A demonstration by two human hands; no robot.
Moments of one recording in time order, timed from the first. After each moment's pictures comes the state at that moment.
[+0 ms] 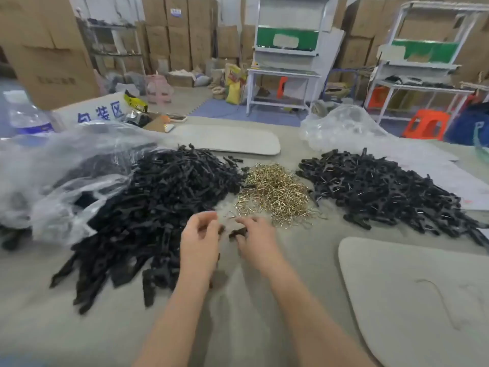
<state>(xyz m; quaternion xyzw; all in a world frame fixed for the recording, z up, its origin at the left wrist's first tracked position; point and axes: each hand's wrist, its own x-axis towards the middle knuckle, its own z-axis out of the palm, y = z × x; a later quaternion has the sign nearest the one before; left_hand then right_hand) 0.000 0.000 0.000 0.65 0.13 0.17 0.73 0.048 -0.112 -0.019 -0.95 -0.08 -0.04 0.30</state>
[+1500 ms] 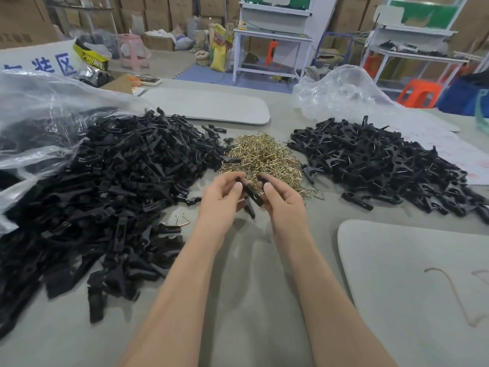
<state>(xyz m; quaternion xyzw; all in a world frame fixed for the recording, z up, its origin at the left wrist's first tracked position) 0.074 -0.049 -0.012 0.65 0.01 0.04 0.76 0.076 -0.161 -0.023 -0.65 0.00 -0.10 0.76</state>
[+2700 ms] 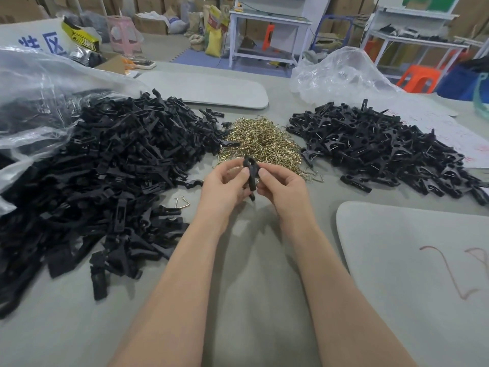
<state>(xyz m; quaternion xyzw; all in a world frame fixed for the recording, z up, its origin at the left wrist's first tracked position) 0.069 -0.054 -0.019 0.56 0.04 0.00 0.83 0.065 -0.166 -0.015 -0.66 0.02 -0.07 0.75</state>
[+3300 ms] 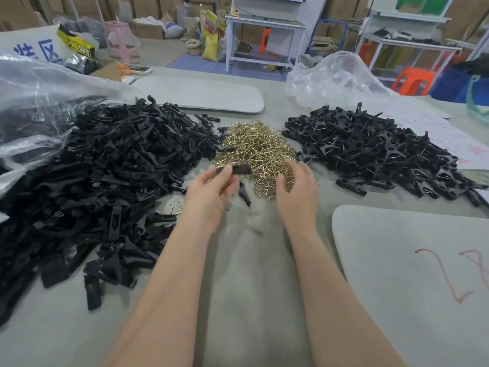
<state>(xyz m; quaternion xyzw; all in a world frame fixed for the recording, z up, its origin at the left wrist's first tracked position) 0.074 -0.045 -0.011 0.44 0.10 -0.01 0.89 0.073 -0.189 -0.028 -0.89 0.08 -0.23 0.38</state>
